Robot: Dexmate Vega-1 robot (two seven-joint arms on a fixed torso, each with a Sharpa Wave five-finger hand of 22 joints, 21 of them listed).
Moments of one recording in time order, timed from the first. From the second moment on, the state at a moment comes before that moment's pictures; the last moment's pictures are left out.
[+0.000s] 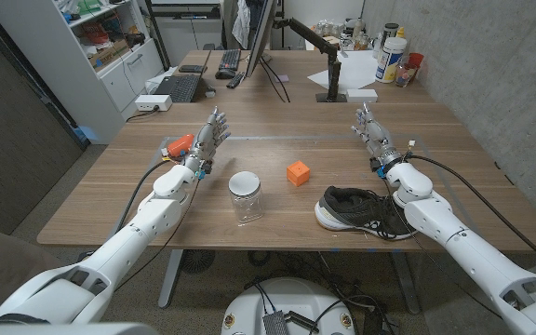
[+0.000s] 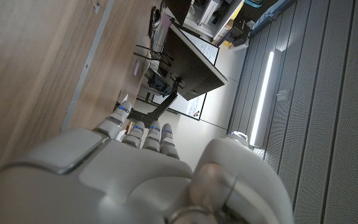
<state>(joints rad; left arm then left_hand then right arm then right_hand) 0.77 0.49 0.39 -1.21 -0.64 -0.30 -0.09 0.27 0.07 0.02 -0.01 0.21 0.04 -0.08 0.19 0.17 -0.02 -0.01 0.21 0.19 0.01 0.02 0.18 0.18 0.07 0.11 0.19 0.17 -0.86 -0.55 -0.37 -1.37 0.58 0.30 -0.01 0.37 0.09 -0.18 0.05 0.20 0.05 -0.02 0.19 0.19 0.04 -0.01 0.19 0.19 -0.07 -0.04 0.19 0.18 0.12 0.02 0.18 0.17</state>
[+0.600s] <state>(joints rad) 0.81 0.51 0.39 -1.27 -0.61 -0.33 -0.06 0.27 0.07 0.02 -0.01 0.21 0.04 -0.08 0.19 0.17 -0.02 -0.01 0.21 0.19 0.01 0.02 0.18 0.18 0.07 0.11 0.19 0.17 -0.90 -0.63 -0.37 -1.46 0.45 0.32 -0.07 0.37 0.09 -0.18 0.05 0.20 0.04 -0.02 0.19 0.19 0.01 -0.01 0.19 0.19 -0.10 -0.03 0.18 0.18 0.10 0.01 0.18 0.17</state>
